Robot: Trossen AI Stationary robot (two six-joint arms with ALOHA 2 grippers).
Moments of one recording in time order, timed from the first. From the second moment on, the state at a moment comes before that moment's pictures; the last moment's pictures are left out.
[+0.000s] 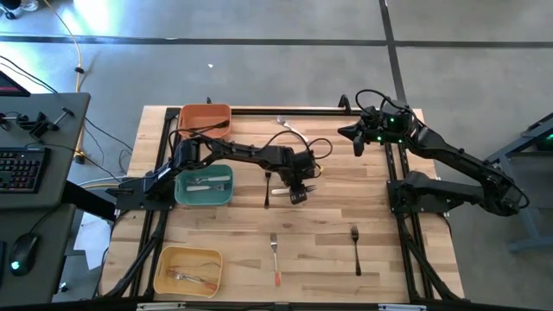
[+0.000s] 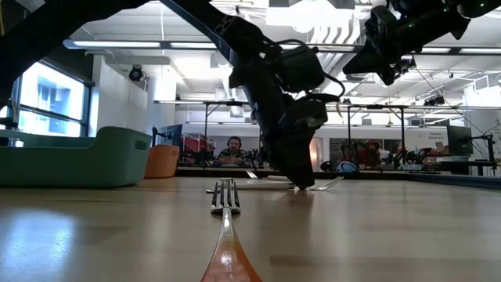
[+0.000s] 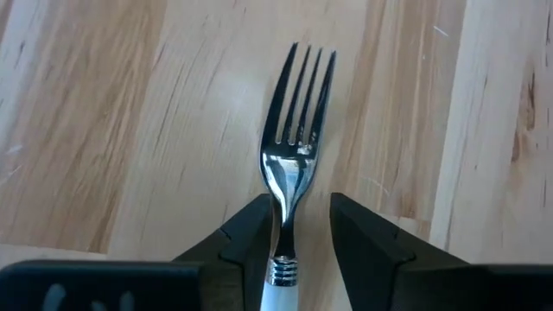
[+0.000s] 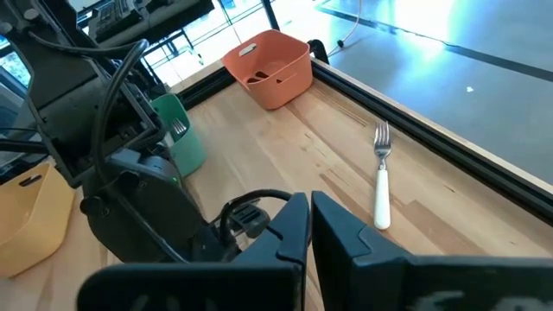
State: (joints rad) left arm 0.12 2.31 1.72 -0.57 0.21 -0.15; right arm -0.69 0.82 0.68 -0.27 -0.36 0.21
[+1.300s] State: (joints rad) left arm 0.17 2.31 1.79 -0.68 0.22 -0.03; right arm -0.69 0.82 0.68 -0.27 -0.39 0.15
